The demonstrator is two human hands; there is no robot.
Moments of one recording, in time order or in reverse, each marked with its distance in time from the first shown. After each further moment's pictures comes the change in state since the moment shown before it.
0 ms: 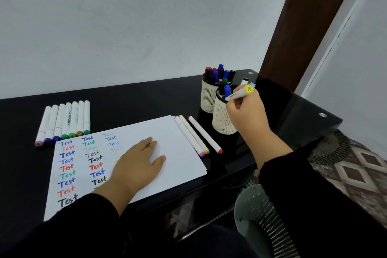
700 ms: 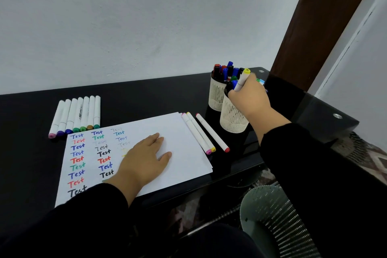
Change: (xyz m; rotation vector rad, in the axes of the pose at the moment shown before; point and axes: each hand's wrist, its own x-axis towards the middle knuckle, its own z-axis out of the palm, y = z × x) left_hand 0.001 0.001 -0.001 -0.002 -0.001 -0.012; right_hand 0.043 -0.012 0.013 -0.281 -0.178 0.242
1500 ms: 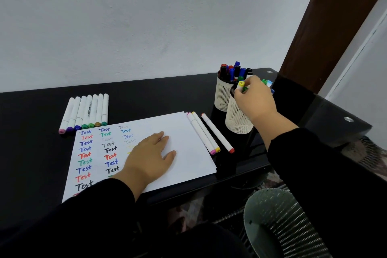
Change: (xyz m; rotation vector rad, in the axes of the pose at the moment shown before) left_hand -0.002 0.003 0.000 0.051 0.004 -0.011; right_hand -0.003 0.005 0.006 0.000 0.057 -0.111
